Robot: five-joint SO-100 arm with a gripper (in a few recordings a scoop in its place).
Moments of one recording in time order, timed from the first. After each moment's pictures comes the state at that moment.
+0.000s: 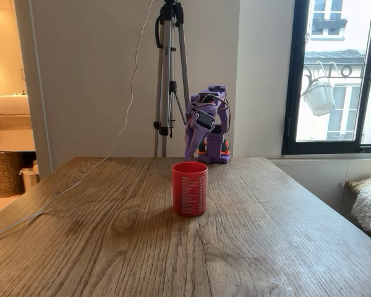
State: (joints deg) arm 16.3 77.4 80.8 33.8 -33.5
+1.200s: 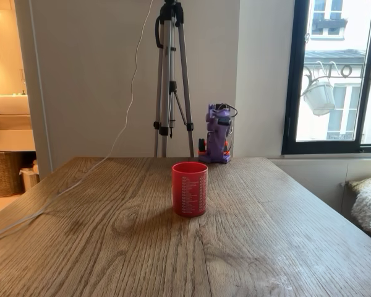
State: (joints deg) arm 4.9 187.4 173.7 55.5 -8.0
